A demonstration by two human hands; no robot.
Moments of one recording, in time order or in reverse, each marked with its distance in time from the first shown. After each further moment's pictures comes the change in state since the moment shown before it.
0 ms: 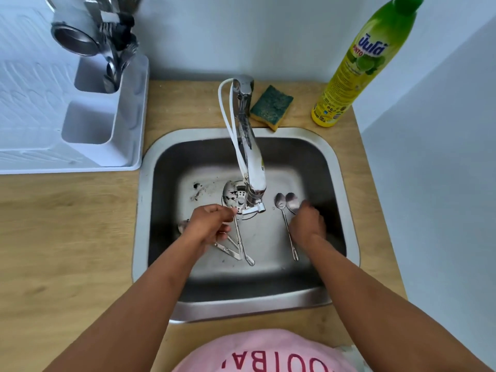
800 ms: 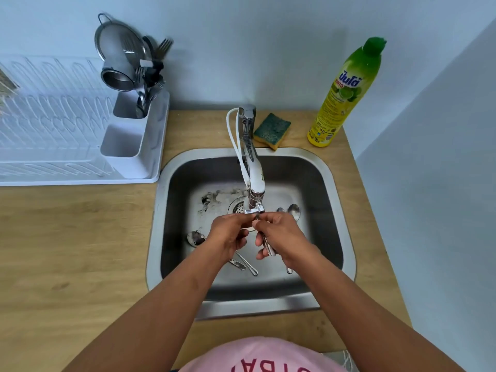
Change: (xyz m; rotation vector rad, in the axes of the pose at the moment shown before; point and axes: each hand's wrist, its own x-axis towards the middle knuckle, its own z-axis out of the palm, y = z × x) left_hand -0.037 0.011 0.034 -0.225 -0.051 -0.009; right_hand -0.098 -0.066 -0.056 0.967 -0.477 -0.128
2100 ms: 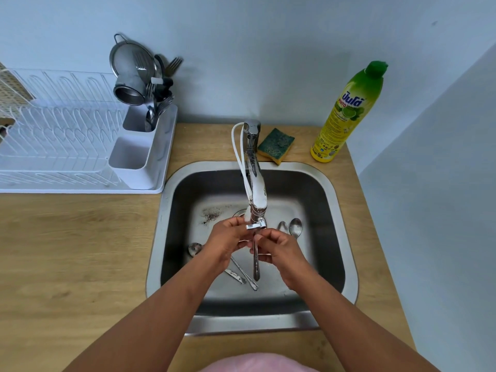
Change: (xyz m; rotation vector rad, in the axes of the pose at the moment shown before) left_hand -0.008 0.013 -0.004 0.069 -0.096 0.181; right_hand 0.020 0.034 -0.007 0.204 -0.052 -0.087
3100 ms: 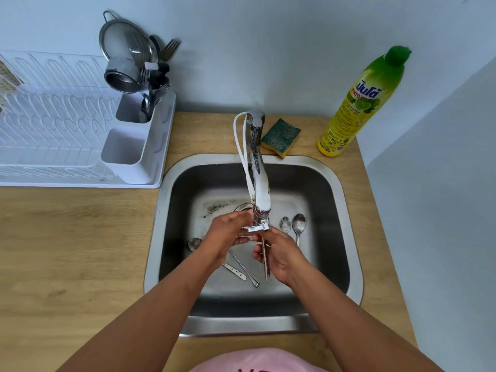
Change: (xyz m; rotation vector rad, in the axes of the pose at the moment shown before) left_hand 0.016 -0.002 -0.008 0.047 0.022 0.023; right_hand 0.026 0.007 0.012 0.336 0.083 0.273
